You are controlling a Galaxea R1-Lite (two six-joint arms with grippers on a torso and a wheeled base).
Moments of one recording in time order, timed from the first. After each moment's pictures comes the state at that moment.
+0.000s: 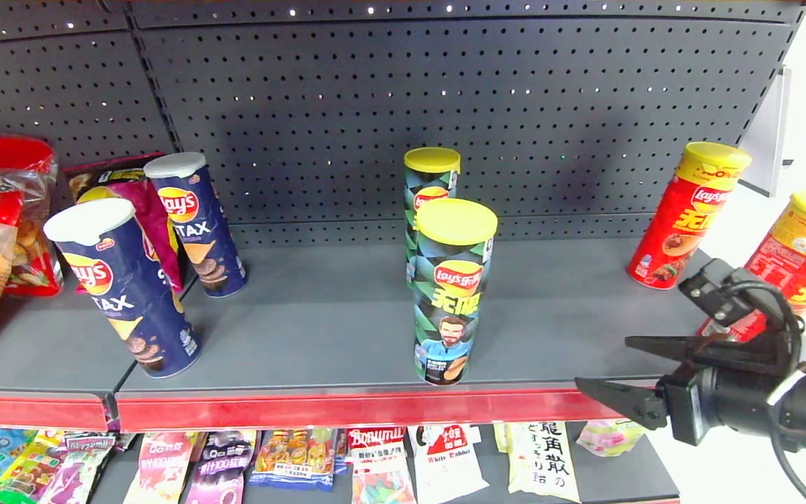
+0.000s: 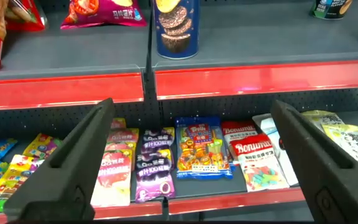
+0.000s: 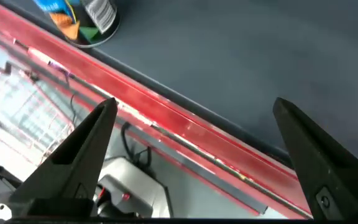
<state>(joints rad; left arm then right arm) 0.00 0.00 0.00 0.01 -0.06 0.01 0.40 1.35 -0.51 -0.31 0.18 -0.06</state>
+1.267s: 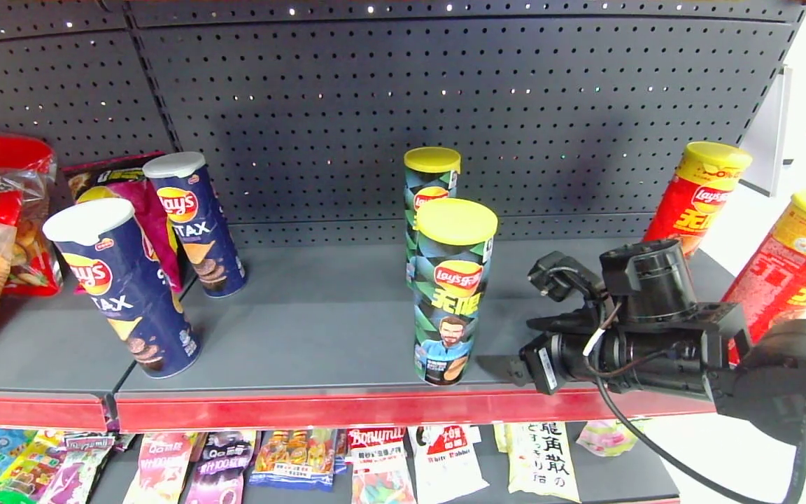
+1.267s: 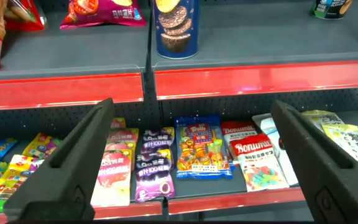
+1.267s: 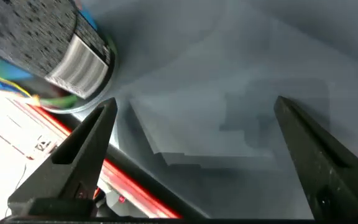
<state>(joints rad) 0.00 0.00 0.00 0.01 -0.06 0.01 0.54 1.76 -0.75 -0.39 0.08 -0.05</state>
